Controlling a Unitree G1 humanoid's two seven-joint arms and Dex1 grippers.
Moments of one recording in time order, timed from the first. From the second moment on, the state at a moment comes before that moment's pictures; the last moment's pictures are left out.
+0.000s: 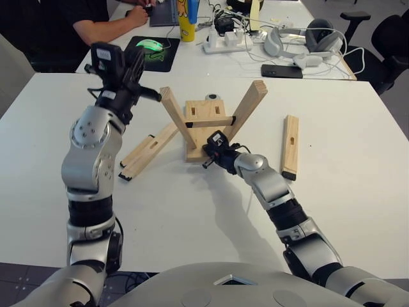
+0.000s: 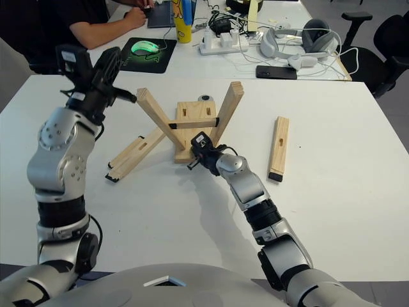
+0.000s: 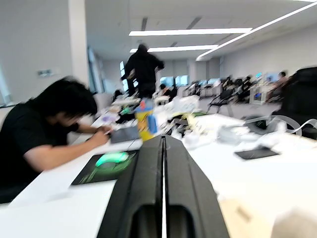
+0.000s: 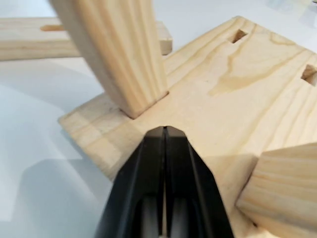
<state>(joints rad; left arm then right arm) -0.27 0.29 0.10 -0.42 -0.25 0.50 -0.15 -0.34 -0.14 0.35 0.12 0.01 0.58 0.37</state>
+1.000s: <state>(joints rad) 0.00 0.21 0.11 -0.59 -0.25 0.68 -0.06 0.09 -0.12 0.00 -0.60 0.18 0.64 0.14</state>
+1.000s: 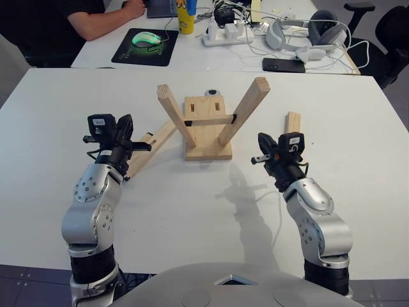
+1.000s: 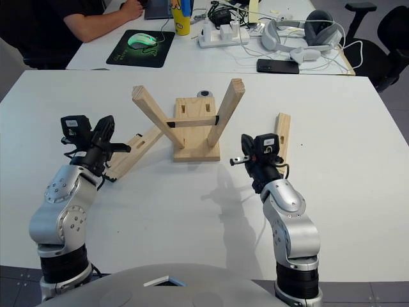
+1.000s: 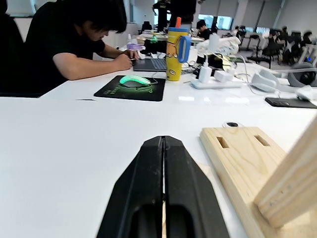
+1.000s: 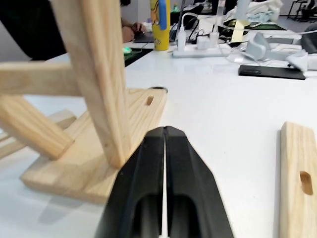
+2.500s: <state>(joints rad) -0.17 0.19 0.09 -0.53 -0.06 0.51 -0.08 -0.16 -0.07 0.04 -0.66 0.05 0.74 0.01</state>
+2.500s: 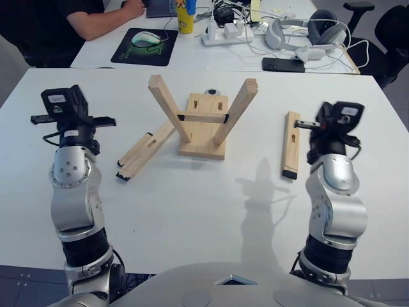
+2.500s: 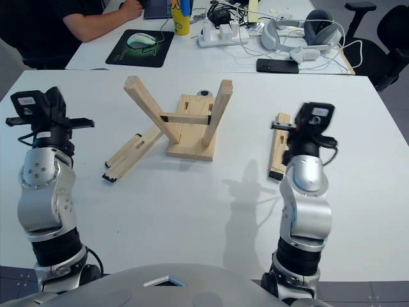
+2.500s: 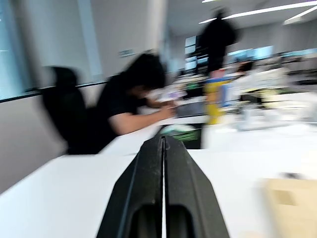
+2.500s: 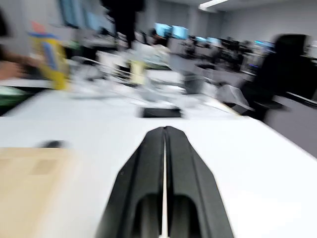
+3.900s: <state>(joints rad) -0.31 0.37 0.11 -0.03 0.00 0.36 -0.22 -0.51 -0.28 0.20 0.54 0.11 -0.08 0.82</state>
